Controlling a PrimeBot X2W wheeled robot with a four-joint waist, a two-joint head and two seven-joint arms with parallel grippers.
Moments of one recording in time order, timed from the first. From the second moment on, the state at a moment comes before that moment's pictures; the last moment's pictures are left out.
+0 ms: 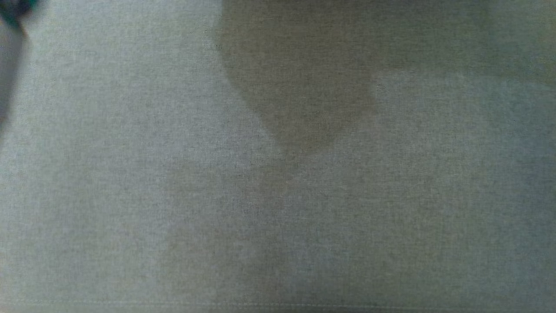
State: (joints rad) left arm -1.38 0.47 -0.67 0.44 -0.59 -0.12 -0.26; right arm -1.30 -0.74 0.67 0.58 0.70 0.13 -0.21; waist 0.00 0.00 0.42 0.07
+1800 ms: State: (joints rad) left arm -0.78 0.61 -0.69 0.14 -0.44 -0.07 -0.14; right arm -0.47 -0.56 0.28 0.35 0.52 0.13 -0.14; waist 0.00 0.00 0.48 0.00
